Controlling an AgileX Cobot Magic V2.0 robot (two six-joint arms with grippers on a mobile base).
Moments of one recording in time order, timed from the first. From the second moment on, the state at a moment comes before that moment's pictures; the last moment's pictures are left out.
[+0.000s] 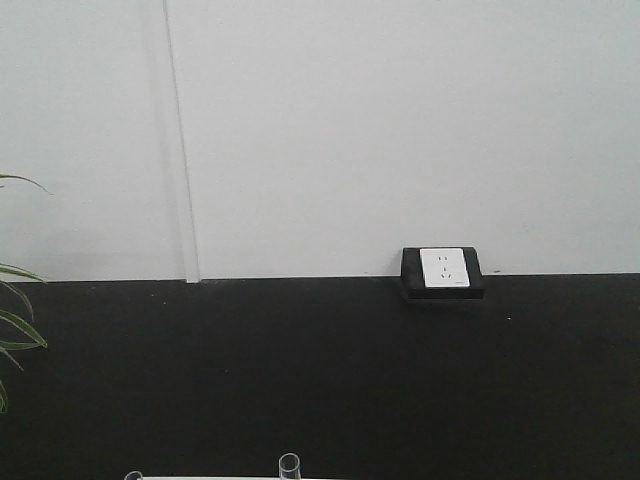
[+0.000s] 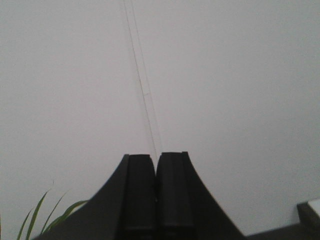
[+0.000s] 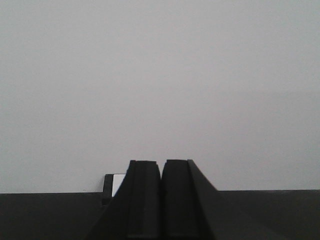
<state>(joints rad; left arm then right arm) -0.10 0.24 -0.63 0.03 0.12 0.10 -0.05 0.29 -0.59 -0.12 0.23 0.06</state>
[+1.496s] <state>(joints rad) -0.27 0.85 -0.34 0.03 0.04 -0.07 -0.05 0.55 -0.61 -0.12 0.36 0.06</state>
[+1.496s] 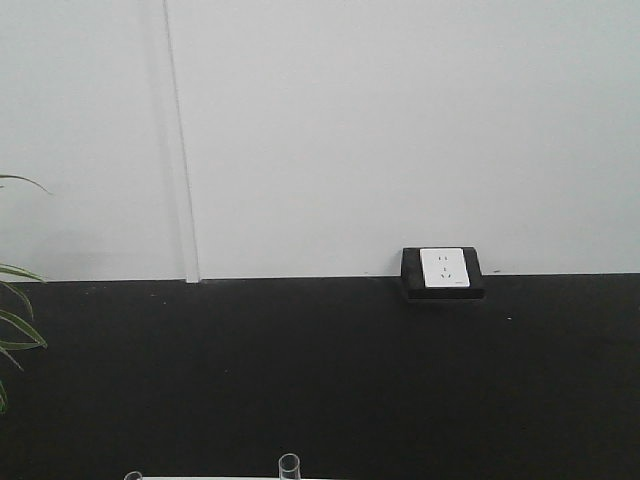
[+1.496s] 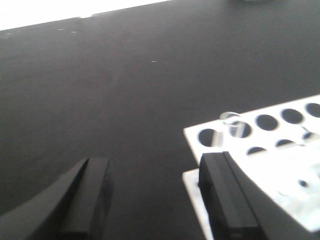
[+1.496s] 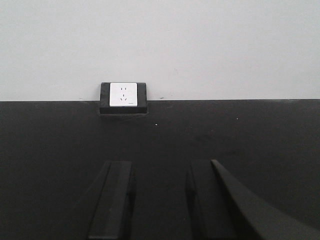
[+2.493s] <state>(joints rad) -0.35 1.25 -0.34 0.04 -0.37 -0.15 -0.05 0.56 -0.61 -0.12 0.36 0.06</state>
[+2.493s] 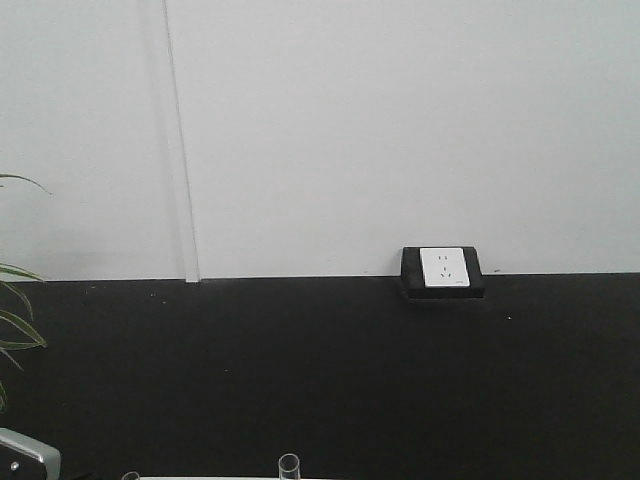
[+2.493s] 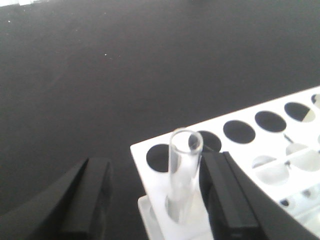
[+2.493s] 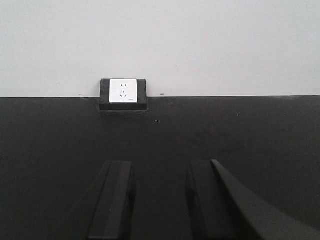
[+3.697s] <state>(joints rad) -0.35 1.42 -0.34 0.15 -0.63 -0.22 -0.05 0.56 -0.61 -0.12 0.41 0.06</state>
